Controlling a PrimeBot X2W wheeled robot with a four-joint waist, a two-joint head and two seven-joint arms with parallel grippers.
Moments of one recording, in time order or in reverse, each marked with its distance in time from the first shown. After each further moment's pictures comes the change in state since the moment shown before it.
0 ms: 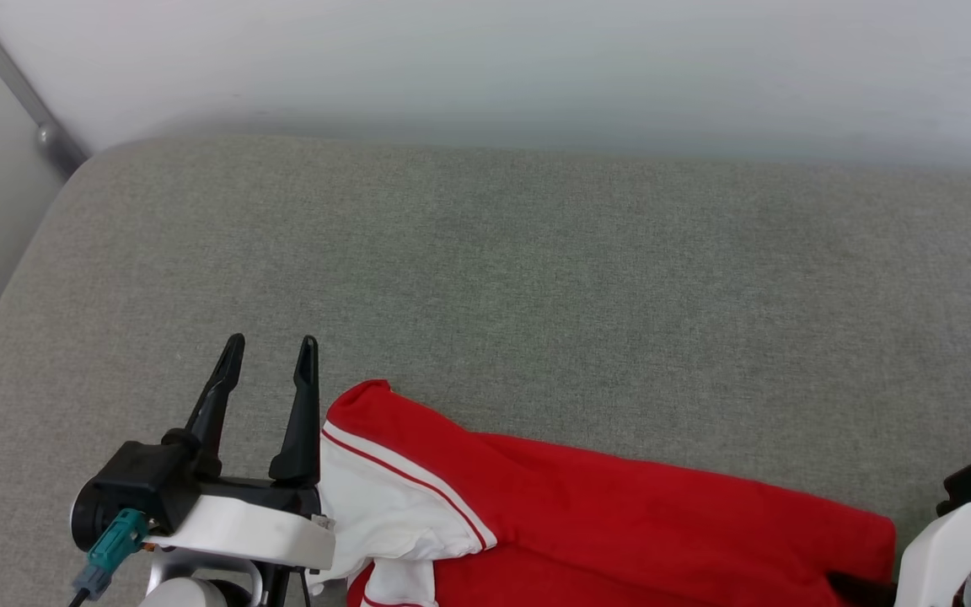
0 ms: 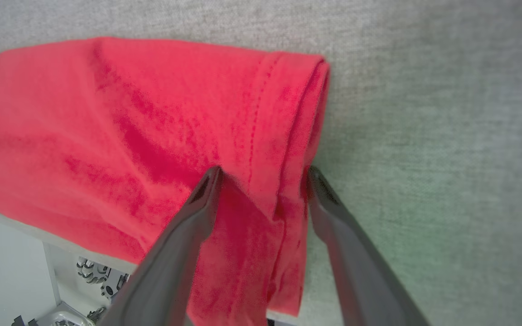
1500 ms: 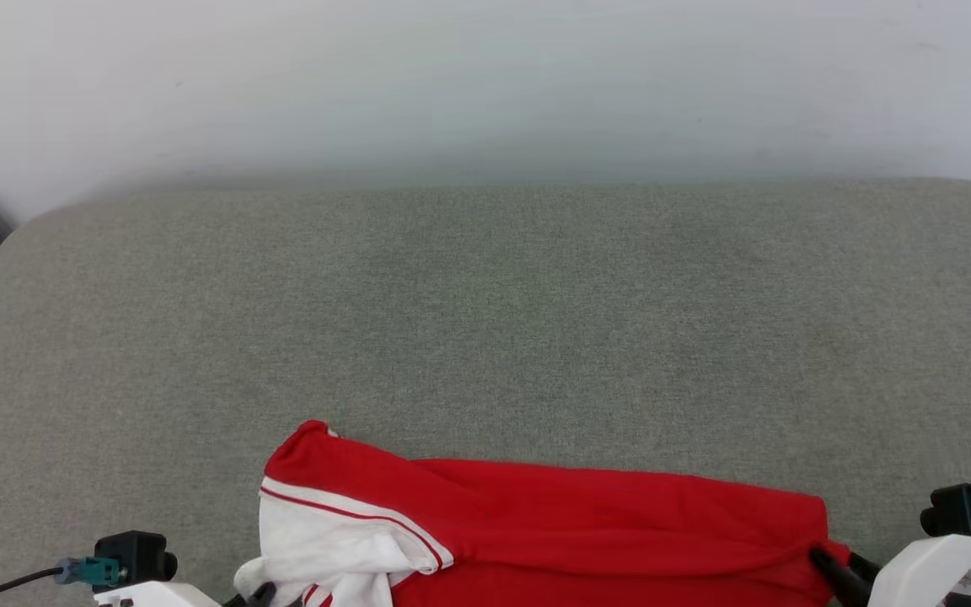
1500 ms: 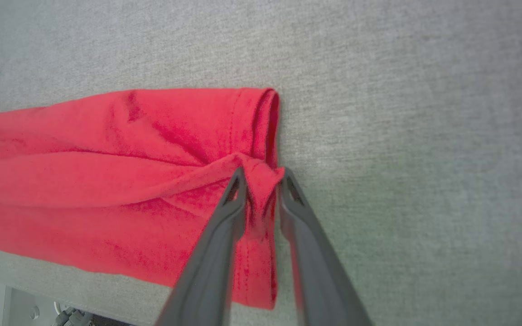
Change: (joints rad) left arm 0.185 0.157 0.001 0.175 -0.472 -0.074 0.542; right arm 0.043 -0.011 0.095 -0.002 -0.031 0.001 -0.368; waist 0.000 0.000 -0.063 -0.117
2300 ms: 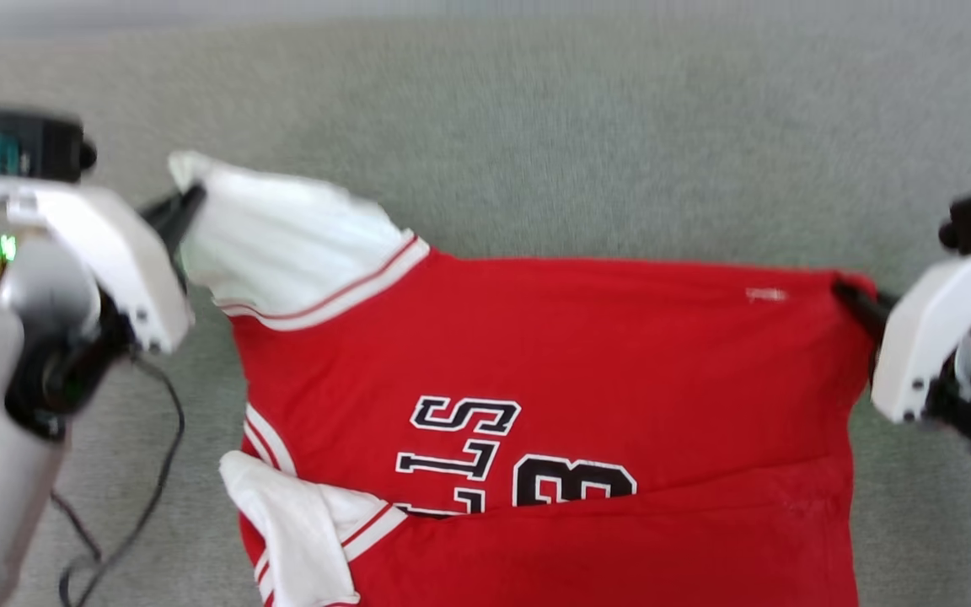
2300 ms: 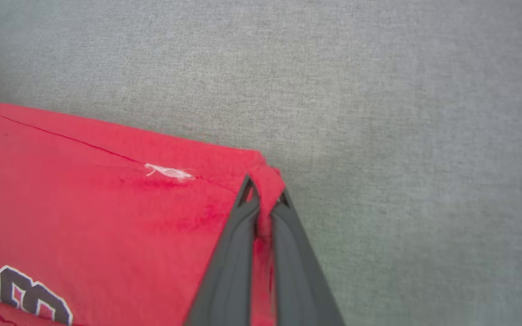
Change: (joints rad) left arm -0.775 0.063 -0.014 0.188 0.159 -0.175 0.160; right arm -0.483 -0.056 0.058 -0.089 -0.076 0.000 0.215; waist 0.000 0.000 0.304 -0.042
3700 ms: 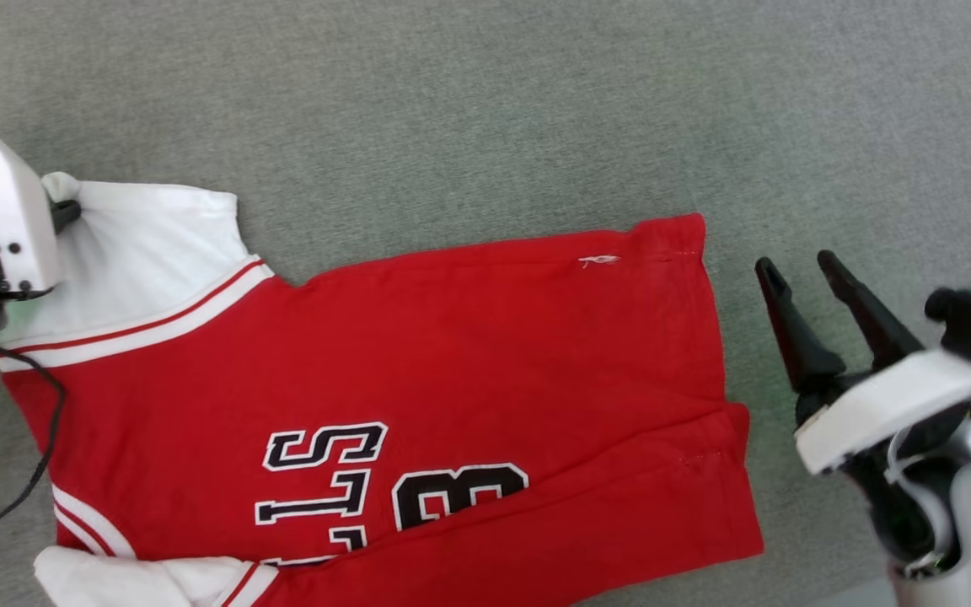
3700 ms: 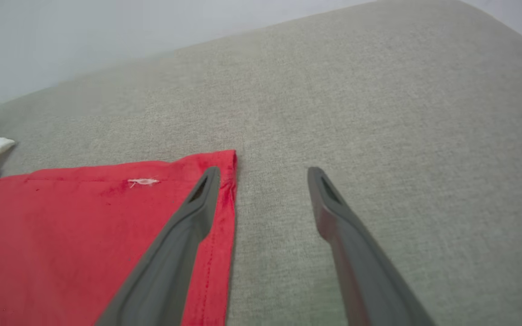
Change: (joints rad) left arm -0.126 0.122 -0.001 0.155 -0.058 0.034 0.394; right arm 0.213 0.156 0.054 -0.134 -0.039 0.000 -0.623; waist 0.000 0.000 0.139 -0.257
